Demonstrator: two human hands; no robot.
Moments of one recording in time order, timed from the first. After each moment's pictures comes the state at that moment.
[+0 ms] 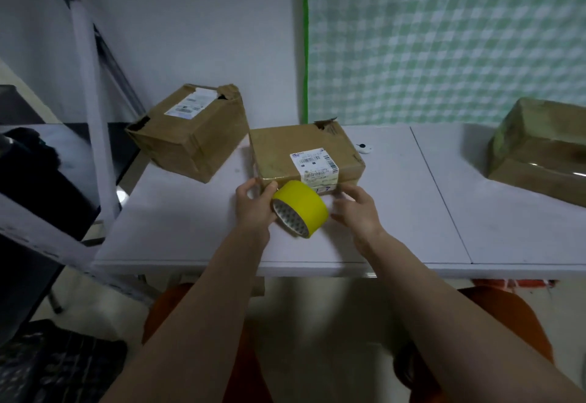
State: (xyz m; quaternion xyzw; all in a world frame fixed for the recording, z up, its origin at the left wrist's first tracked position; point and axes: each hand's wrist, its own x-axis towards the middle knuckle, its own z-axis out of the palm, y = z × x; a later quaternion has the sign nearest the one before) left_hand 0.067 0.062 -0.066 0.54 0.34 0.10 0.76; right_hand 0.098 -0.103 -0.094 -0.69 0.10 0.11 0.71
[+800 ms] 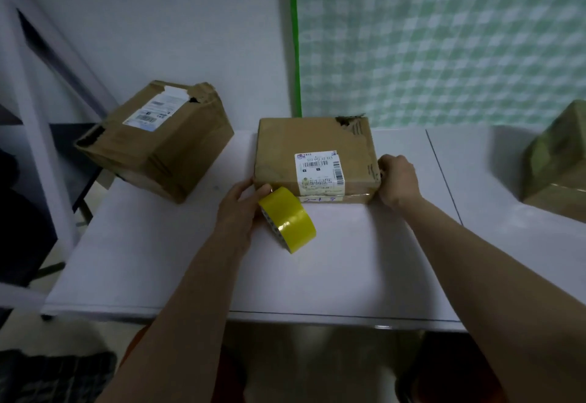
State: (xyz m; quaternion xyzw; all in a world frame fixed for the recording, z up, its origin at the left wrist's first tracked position) left_hand 0.139 0.079 -0.083 0.58 0.30 0.04 0.76; right_hand 0.250 -0.164 -0.100 -0.95 0.01 0.00 0.32
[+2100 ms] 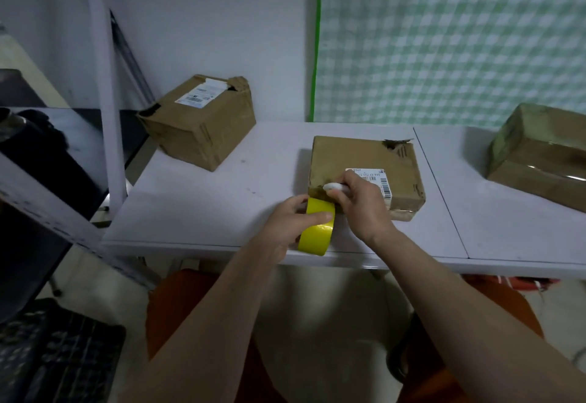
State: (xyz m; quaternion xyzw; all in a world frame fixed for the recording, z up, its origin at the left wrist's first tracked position) left_hand 0.017 0.032 -0.053 0.66 0.16 -0.13 0.72; right_hand 0.065 -0.110 -0.050 -0.88 -0.14 -0.04 0.46
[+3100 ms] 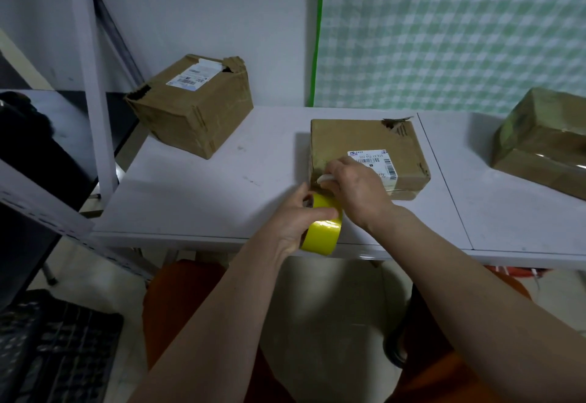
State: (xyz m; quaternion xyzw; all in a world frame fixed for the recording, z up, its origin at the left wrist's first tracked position) left_hand 0.021 0.024 -0.066 0.62 0.12 -0.15 0.76; right_hand 0.079 -0.096 -0.039 -0.95 -0.25 -0.06 0.20
